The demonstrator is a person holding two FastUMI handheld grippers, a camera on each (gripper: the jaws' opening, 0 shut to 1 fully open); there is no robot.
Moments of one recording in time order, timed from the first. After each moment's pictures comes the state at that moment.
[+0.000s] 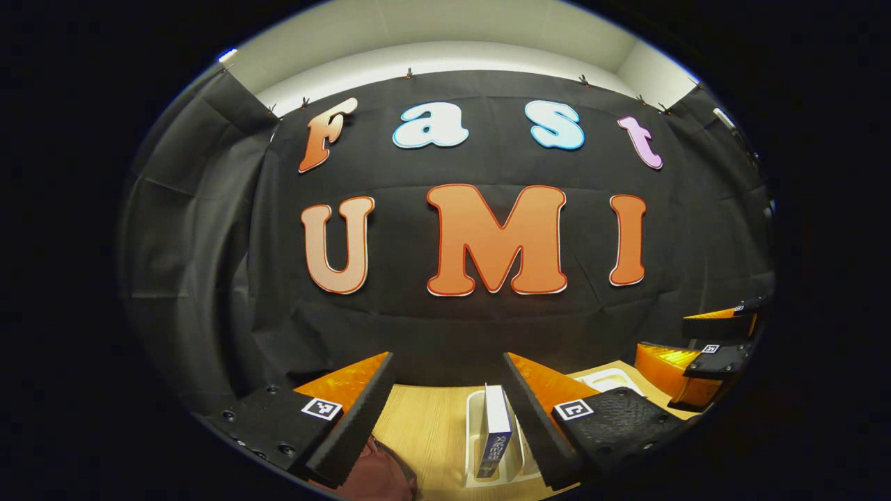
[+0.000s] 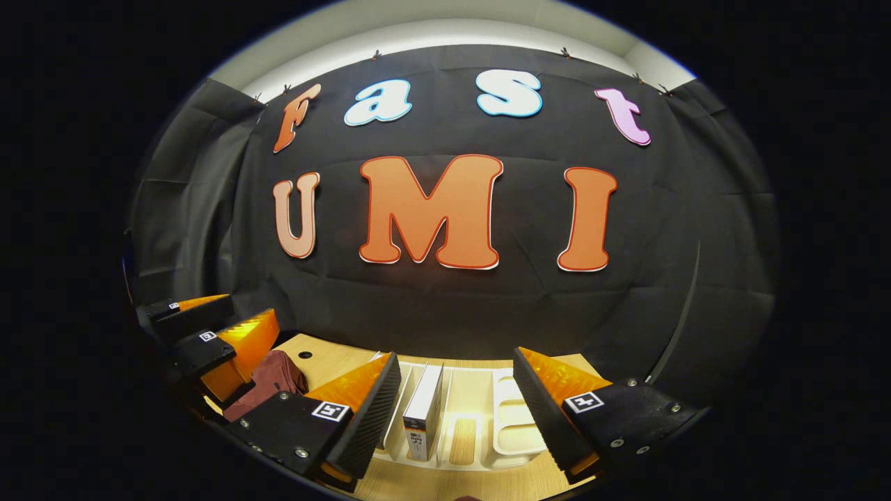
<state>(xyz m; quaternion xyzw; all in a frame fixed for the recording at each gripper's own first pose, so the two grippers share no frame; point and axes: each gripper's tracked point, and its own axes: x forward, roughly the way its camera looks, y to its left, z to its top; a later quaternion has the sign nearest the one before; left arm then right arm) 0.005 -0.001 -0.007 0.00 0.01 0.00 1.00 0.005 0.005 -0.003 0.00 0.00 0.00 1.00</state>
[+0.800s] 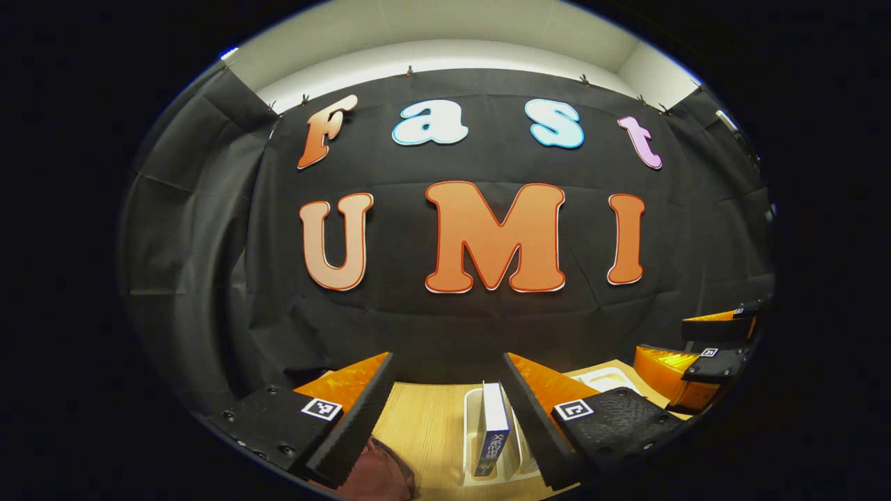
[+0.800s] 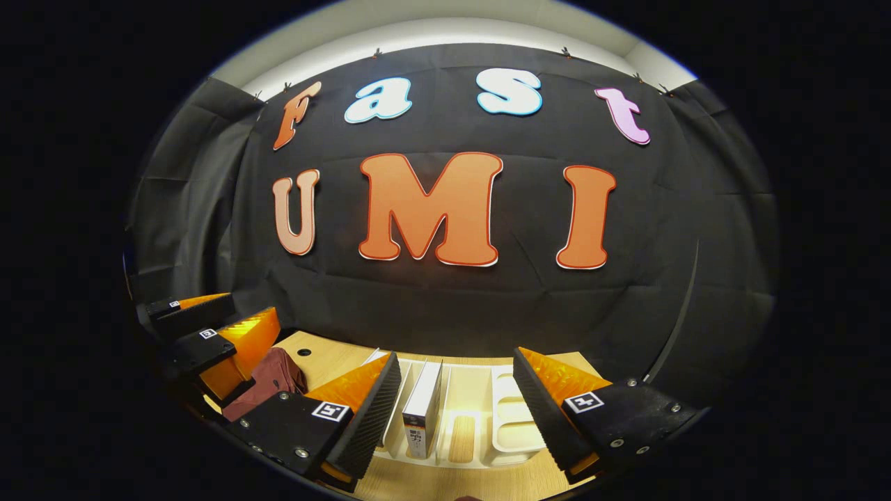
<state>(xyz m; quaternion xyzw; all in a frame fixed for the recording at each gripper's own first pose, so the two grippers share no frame) 0.003 0.000 -0.010 -0.01 0.01 0.00 1.00 0.001 0.006 -0.008 -0.01 0.01 0.00 1.00</state>
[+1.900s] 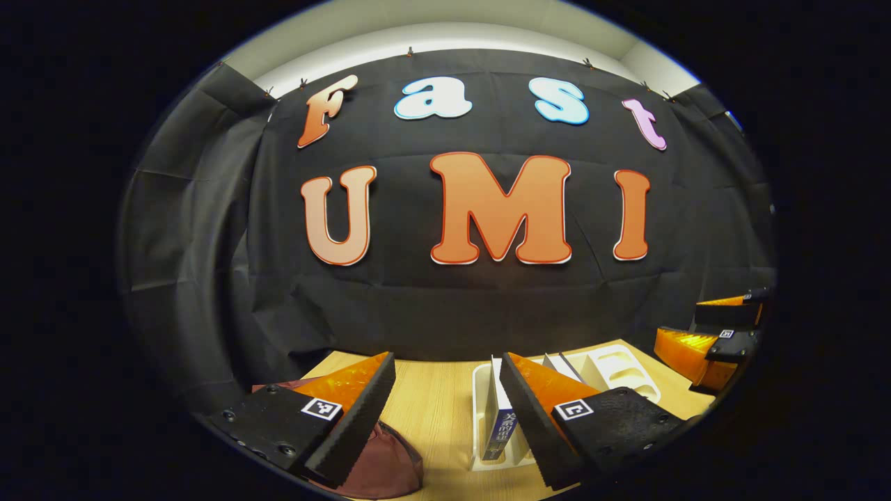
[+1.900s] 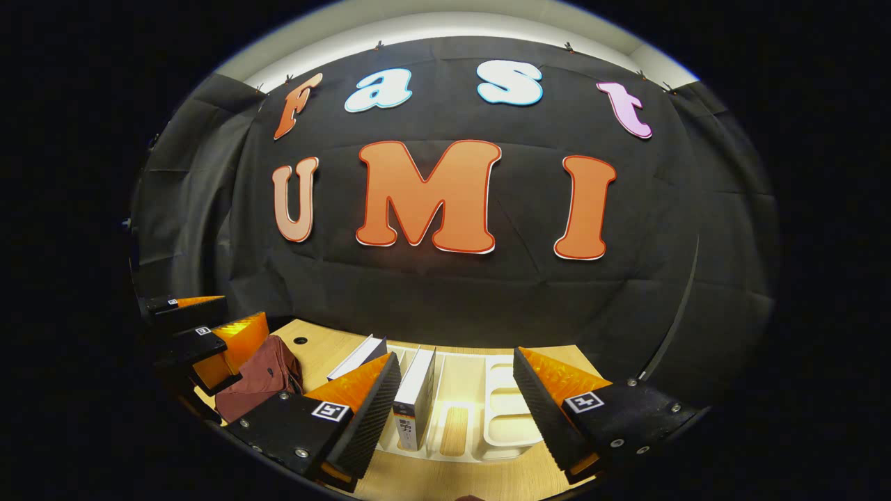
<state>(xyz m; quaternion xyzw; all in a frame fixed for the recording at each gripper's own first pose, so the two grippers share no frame) 0.002 0.012 -0.052 0.01 0.08 0.00 1.00 0.003 -0.010 -0.026 -0.02 0.03 0.00 1.00</state>
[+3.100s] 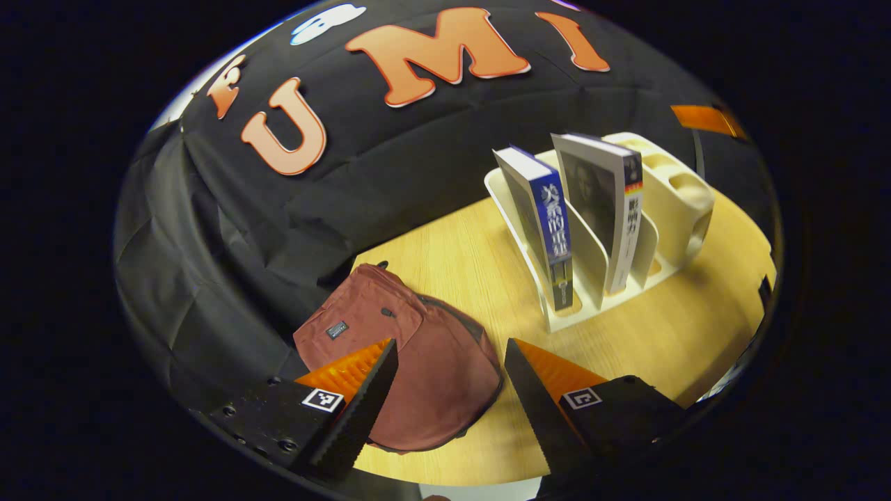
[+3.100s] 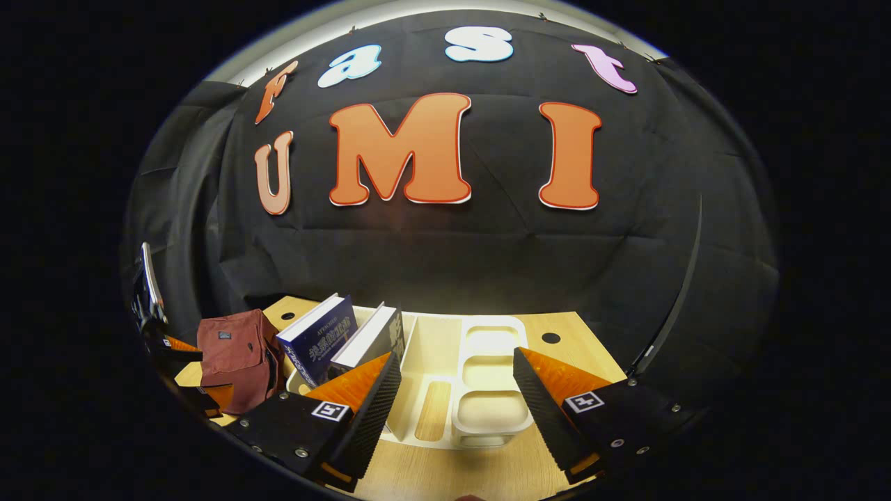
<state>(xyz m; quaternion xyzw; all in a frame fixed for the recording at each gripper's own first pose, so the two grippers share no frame) -0.069 0.064 -0.253 0.24 0.36 -0.01 0.90 0.028 -0.068 -0.104 0.01 0.10 0.00 1.00</state>
